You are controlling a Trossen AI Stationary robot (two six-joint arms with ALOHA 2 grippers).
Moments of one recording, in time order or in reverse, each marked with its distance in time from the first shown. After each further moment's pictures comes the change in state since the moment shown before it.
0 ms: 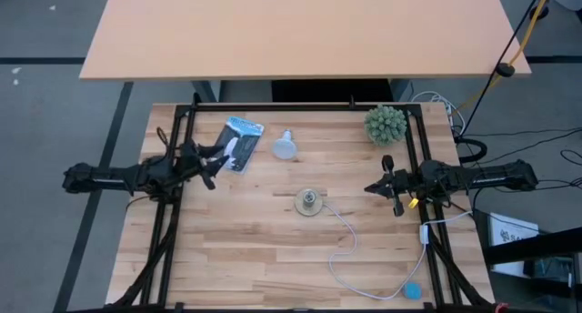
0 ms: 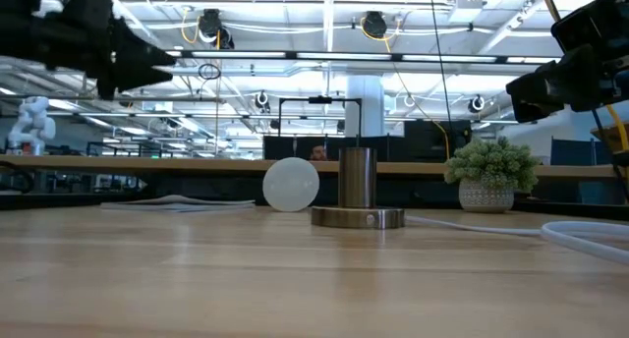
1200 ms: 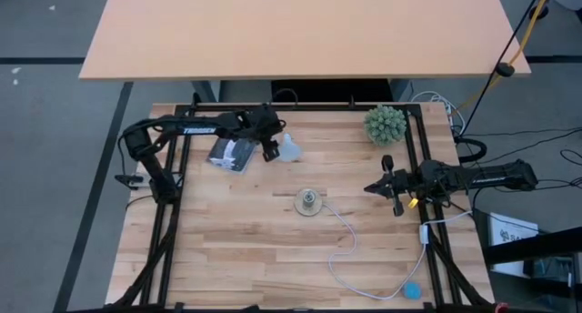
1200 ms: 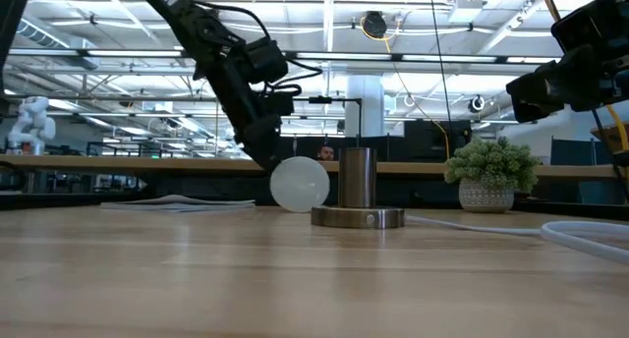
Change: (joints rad) left arm 0.505 1.516 0.928 -0.364 0.543 0.358; right arm 0.000 0.000 0.000 0.000 0.000 0.000
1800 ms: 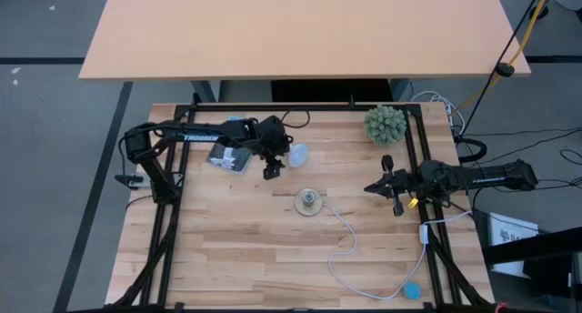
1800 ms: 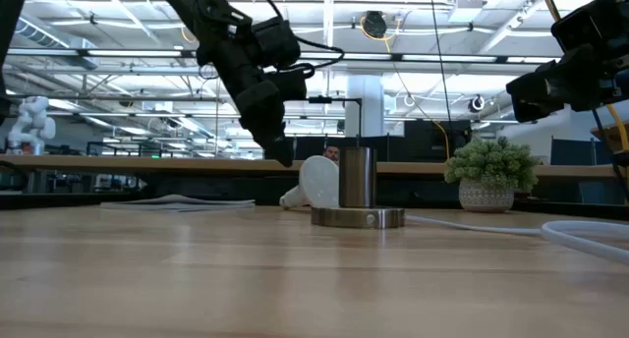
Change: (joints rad) left arm -0.132 -0.007 0.064 -0.118 0.164 0.060; right arm 0.000 0.000 0.000 0.000 0.000 0.000
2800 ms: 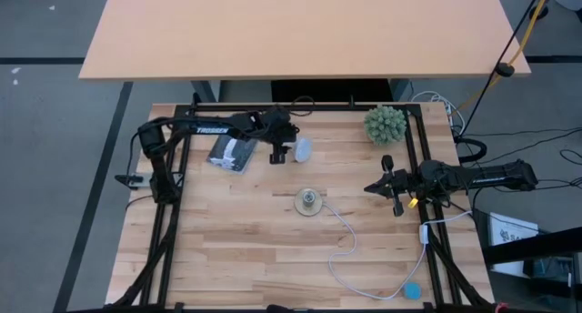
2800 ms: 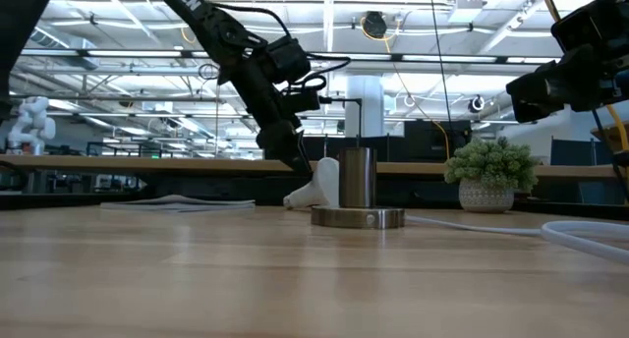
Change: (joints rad) left arm 0.089 0.128 0.072 0.162 -0.105 0.309; right arm 0.000 0.000 0.000 0.000 0.000 0.000
